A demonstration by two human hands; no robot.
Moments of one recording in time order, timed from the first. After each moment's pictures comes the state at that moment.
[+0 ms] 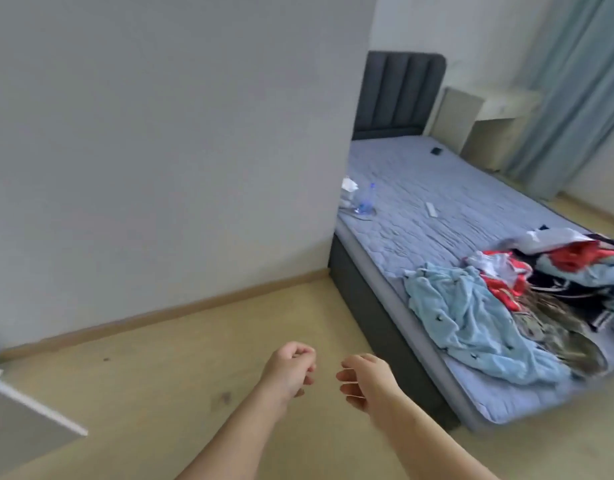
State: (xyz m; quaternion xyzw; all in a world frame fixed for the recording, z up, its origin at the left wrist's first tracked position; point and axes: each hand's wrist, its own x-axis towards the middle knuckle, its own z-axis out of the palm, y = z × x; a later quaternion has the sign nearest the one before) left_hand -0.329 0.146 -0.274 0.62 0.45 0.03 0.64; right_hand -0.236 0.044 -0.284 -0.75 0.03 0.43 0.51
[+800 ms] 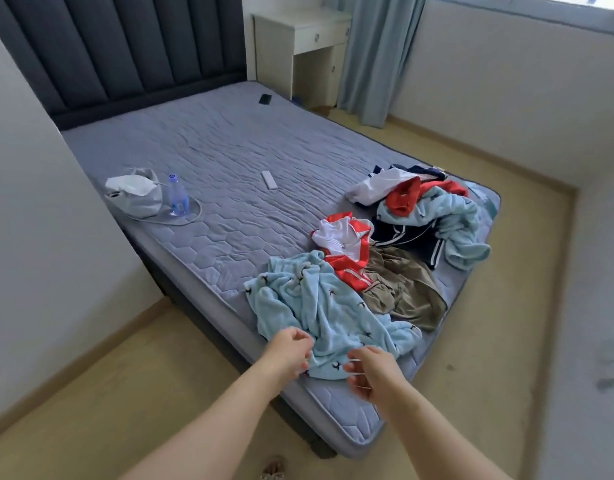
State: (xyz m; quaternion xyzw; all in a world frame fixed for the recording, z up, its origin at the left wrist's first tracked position) left_hand 0.151 0.004 -0.317 0.71 0.28 -0.22 0.60; right_hand 0.172 -0.147 -0.335 -0.68 0.30 0.31 0.60
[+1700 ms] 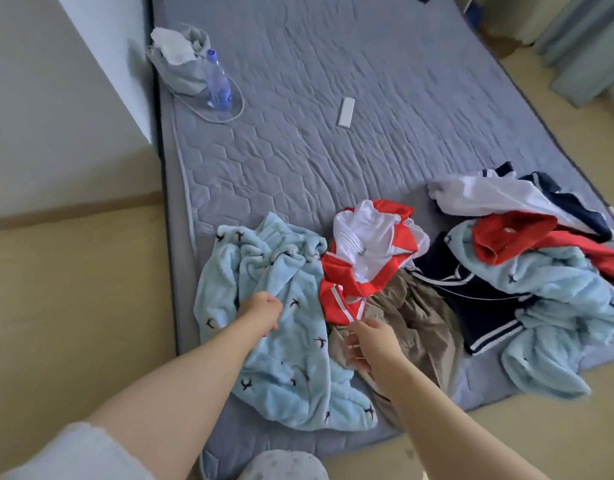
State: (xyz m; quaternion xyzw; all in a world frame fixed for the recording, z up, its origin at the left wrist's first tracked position) left_hand 0.427 -0.081 -0.471 0.58 0.60 -0.13 0.53; right_hand 0.529 -0.231 -0.449 -0.79 0.10 0.46 0.39
